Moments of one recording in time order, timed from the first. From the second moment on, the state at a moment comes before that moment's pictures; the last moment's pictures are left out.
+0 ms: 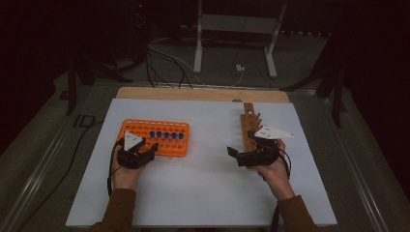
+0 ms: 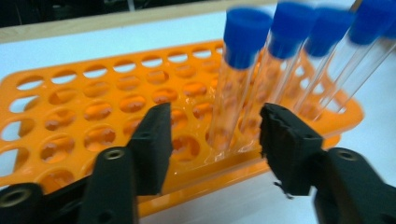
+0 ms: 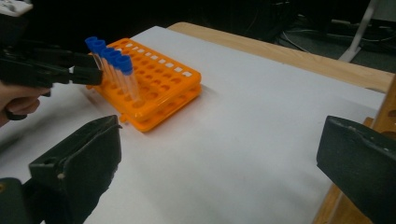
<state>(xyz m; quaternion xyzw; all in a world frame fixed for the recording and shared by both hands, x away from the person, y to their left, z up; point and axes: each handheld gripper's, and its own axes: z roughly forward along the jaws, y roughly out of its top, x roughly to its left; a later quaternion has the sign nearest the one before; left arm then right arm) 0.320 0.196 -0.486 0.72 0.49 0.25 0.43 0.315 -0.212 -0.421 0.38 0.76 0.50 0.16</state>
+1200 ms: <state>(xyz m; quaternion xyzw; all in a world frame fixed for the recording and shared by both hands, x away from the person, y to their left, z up) 0.251 0.223 -0.446 0.69 0.43 0.27 0.52 0.280 -0.267 -0.441 0.38 0.71 0.55 0.22</state>
